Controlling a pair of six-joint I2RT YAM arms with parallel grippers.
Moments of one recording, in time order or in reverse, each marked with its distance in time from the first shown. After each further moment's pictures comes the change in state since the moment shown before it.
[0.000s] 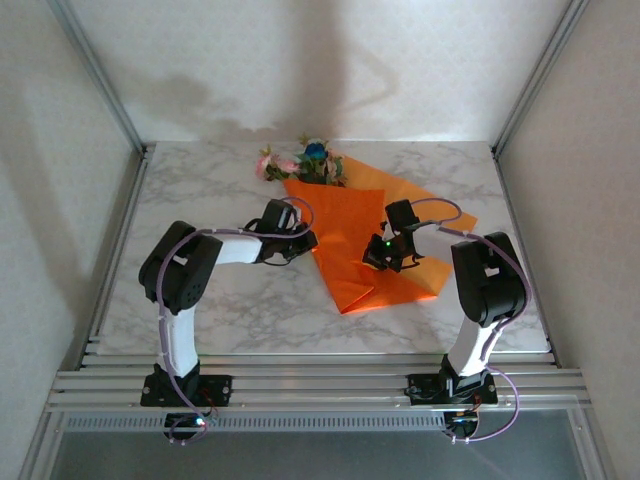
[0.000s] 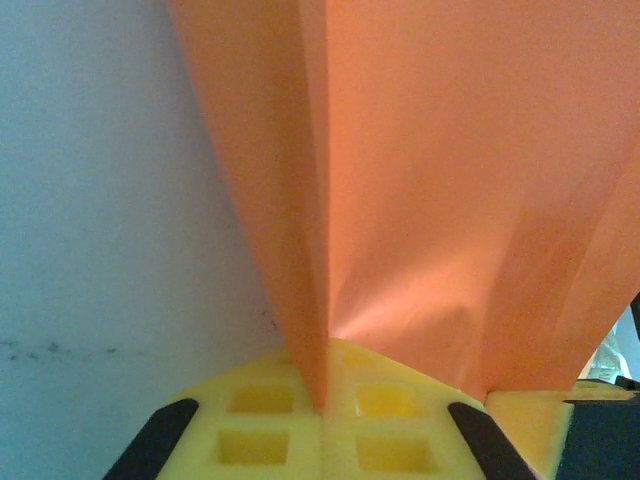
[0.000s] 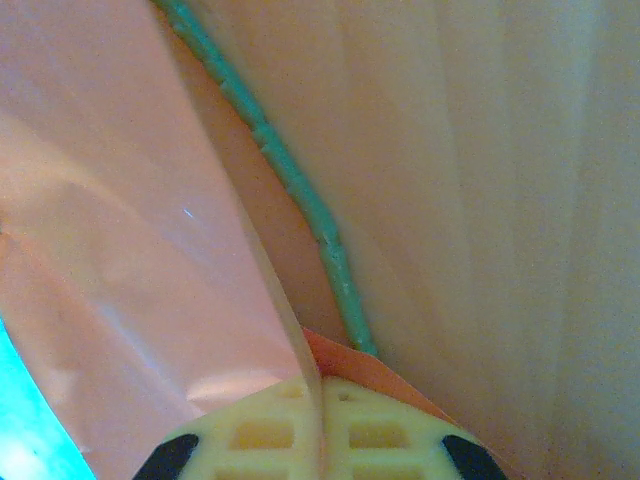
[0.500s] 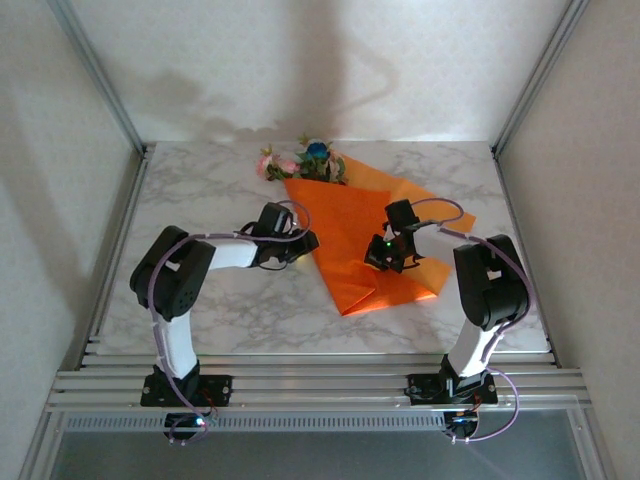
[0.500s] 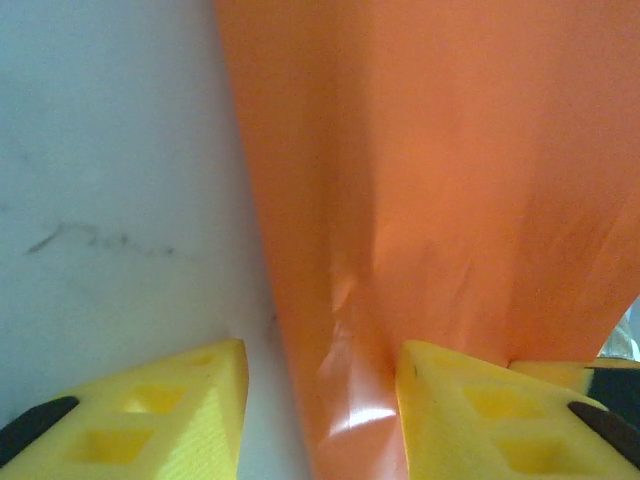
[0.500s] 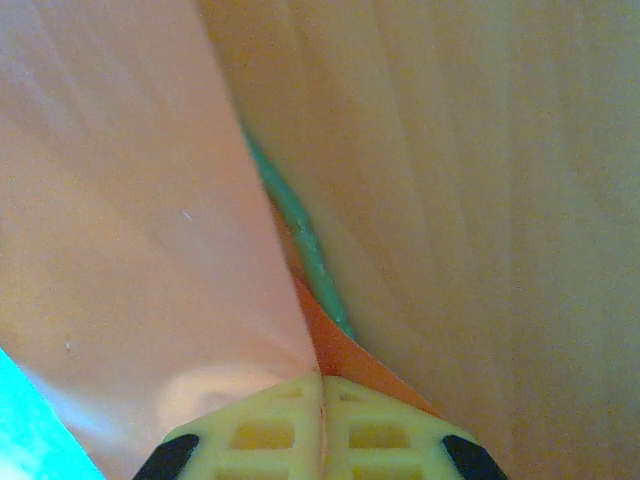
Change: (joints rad) left arm -0.009 -0.060 -0.055 -0.025 -0.009 -0.002; right arm 0.006 -0.025 -0.002 -0.030 0.039 0.026
